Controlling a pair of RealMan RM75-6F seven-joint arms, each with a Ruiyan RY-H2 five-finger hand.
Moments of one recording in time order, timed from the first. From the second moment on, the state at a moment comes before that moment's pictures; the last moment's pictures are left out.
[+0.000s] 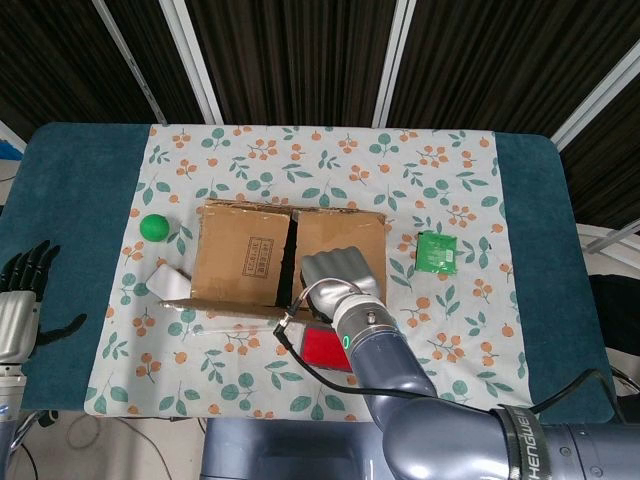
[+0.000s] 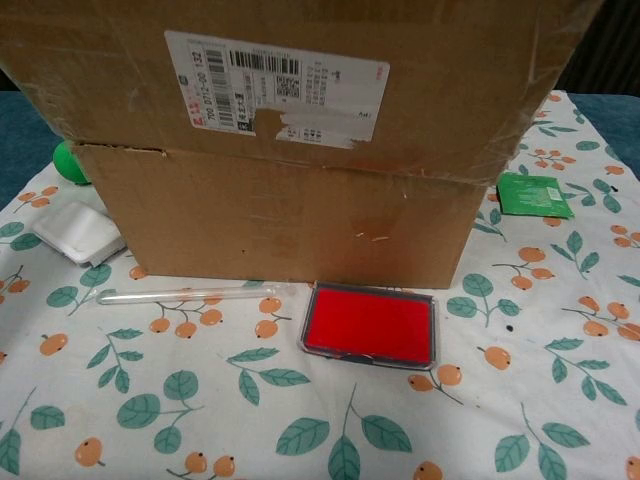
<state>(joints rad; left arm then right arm) -0.17 -1.19 -0.12 -1.61 1.41 1.46 -0.01 1.67 -0.81 0.77 -2.13 1.15 1.11 -1.30</state>
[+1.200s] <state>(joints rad) -0.18 -1.19 -0.12 -1.59 1.41 1.45 0.08 1.02 -0.87 0.41 -2.32 -0.26 1.34 -0.89</state>
